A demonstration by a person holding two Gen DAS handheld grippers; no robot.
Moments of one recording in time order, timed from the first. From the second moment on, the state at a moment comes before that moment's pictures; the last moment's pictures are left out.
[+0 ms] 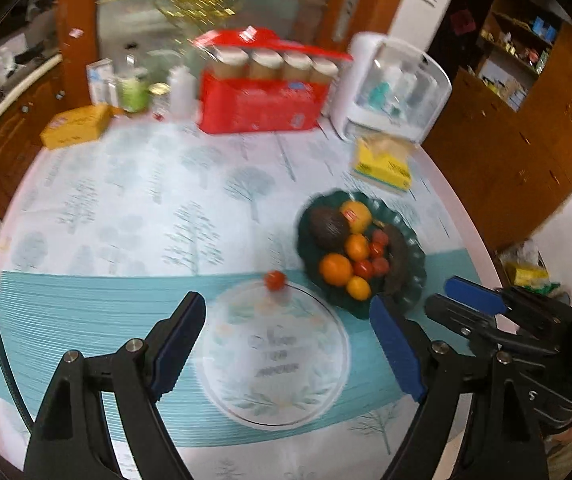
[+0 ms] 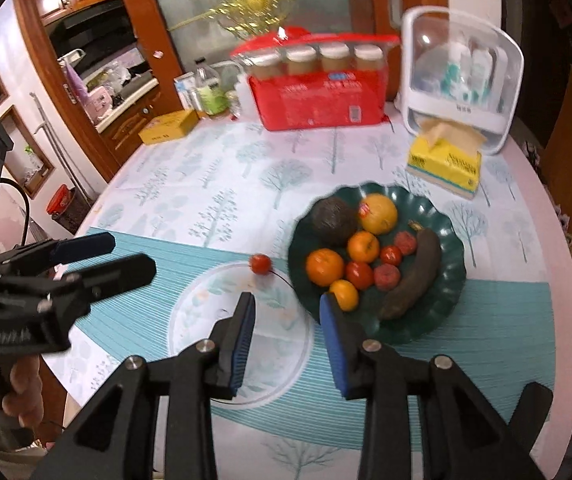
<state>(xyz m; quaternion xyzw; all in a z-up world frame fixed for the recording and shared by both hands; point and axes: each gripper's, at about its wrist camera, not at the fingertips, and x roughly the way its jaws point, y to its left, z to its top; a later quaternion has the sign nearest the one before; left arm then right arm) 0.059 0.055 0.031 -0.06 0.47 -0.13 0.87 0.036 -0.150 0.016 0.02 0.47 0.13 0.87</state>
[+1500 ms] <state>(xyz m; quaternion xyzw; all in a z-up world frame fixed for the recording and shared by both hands) 0.203 0.124 -0.126 -0.04 0.54 -0.12 0.83 0.139 -0.053 -0.163 0.08 0.55 -0.03 0.83</state>
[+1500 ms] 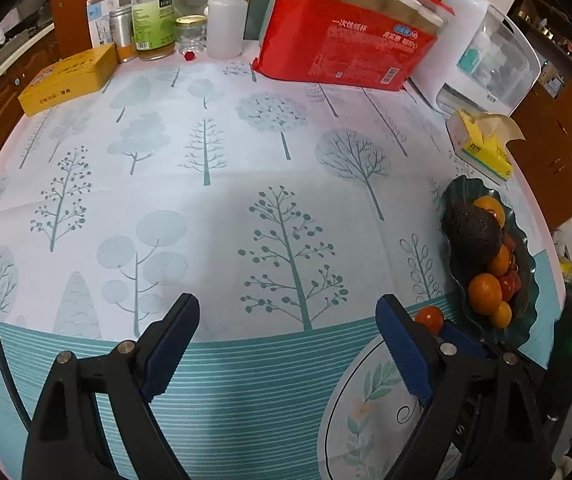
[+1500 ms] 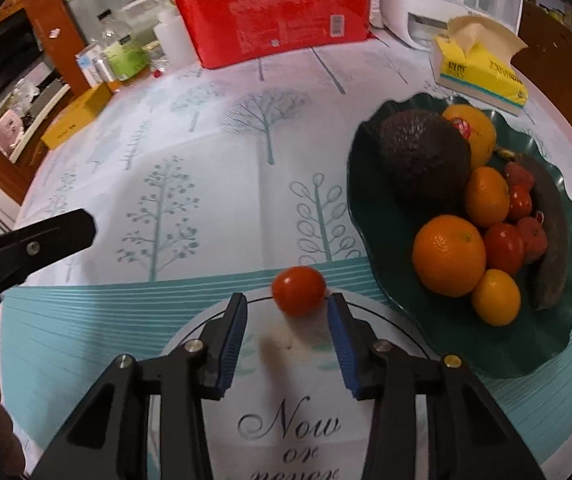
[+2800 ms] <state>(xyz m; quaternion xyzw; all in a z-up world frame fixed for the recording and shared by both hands) 0.117 0.039 -0.040 -0.03 0.53 -0.11 0.84 0.070 -0.122 -0.024 0.03 0.47 0.05 0.88</state>
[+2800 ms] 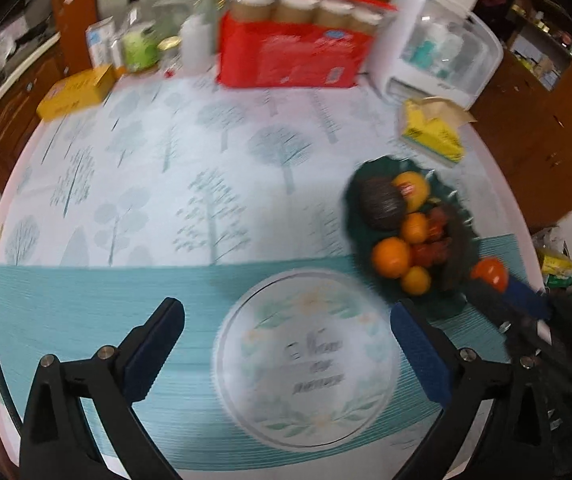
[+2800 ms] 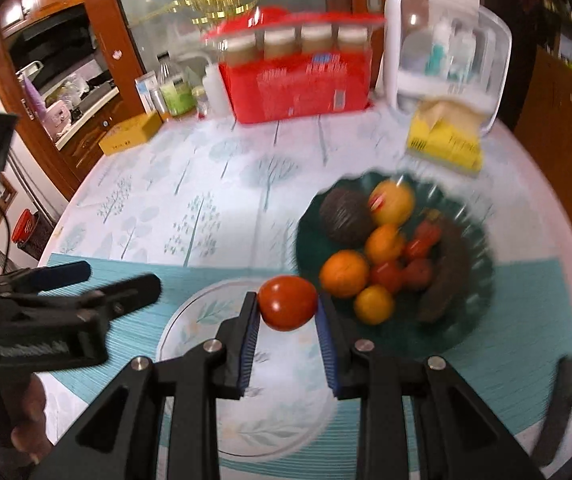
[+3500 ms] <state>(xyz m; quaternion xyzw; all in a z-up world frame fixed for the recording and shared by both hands) 0.176 -0.076 -0.041 0.00 0.53 -0.07 0.85 0.172 -0.247 -0.015 0.00 0.48 0.06 0.87</state>
